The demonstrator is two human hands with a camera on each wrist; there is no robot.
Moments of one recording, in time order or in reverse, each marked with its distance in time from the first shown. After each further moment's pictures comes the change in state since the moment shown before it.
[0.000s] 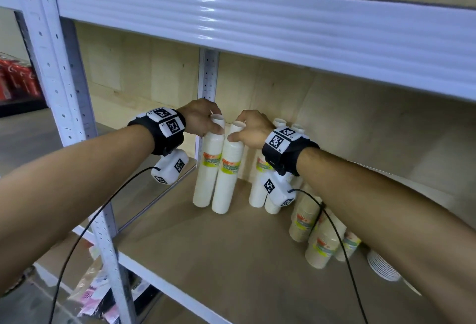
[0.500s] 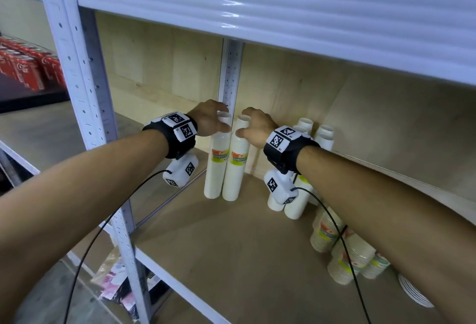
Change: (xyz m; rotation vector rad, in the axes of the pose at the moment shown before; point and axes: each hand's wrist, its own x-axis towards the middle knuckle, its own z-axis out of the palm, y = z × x) left_hand 0.020 -0.046 0.003 0.041 0.152 -0.076; right_hand 0.033 -0.014 0.034 0.061 -0.053 -0.051
